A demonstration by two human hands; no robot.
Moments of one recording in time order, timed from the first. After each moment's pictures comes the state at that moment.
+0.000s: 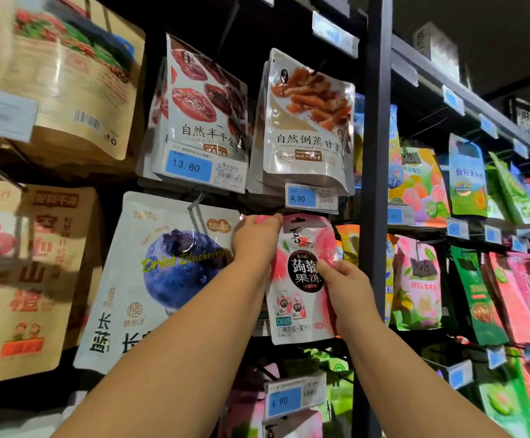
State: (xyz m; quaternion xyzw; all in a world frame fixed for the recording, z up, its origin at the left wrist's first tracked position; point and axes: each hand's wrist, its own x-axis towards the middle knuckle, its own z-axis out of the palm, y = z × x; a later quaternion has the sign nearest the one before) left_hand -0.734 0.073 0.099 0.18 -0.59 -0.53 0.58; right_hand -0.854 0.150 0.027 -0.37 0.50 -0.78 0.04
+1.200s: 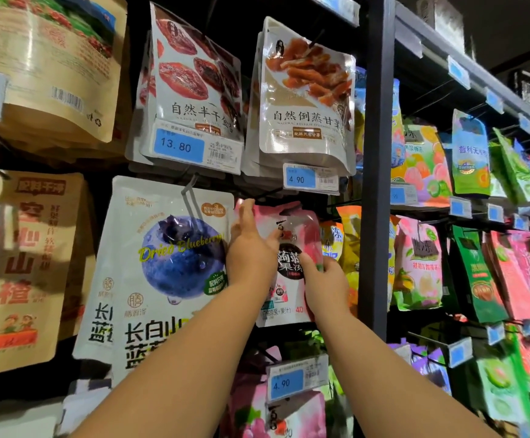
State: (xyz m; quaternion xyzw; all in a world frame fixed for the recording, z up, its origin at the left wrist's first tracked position) left_hand -0.739 0.061 0.054 0.26 -0.72 -0.22 0.60; right_hand -0.837 0.123 0.013 -0.33 0.64 -0.69 -0.08
